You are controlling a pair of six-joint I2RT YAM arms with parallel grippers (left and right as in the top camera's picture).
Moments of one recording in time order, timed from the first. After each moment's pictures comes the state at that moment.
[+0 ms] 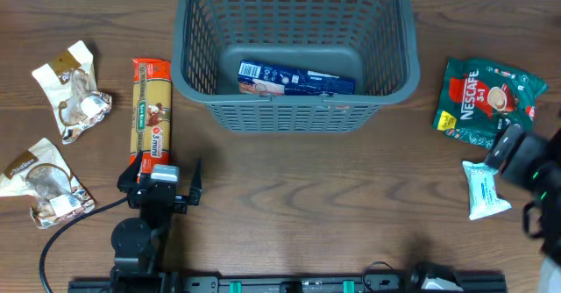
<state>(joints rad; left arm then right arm) -0.06 0.05 0.03 -0.13 0.02 0.20 -0.29 1.00 1.53 -1.38 0.24 0.12</state>
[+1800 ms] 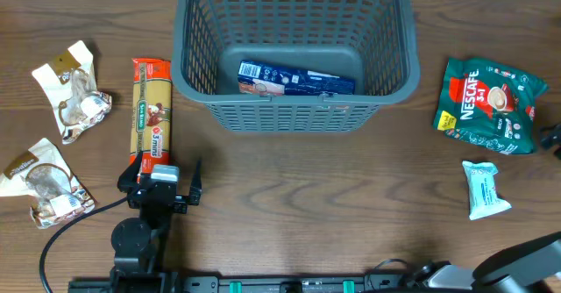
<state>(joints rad) -0.06 0.05 0.03 -0.13 0.02 0.20 -0.95 1.54 1.31 -0.88 -0.32 -0.04</state>
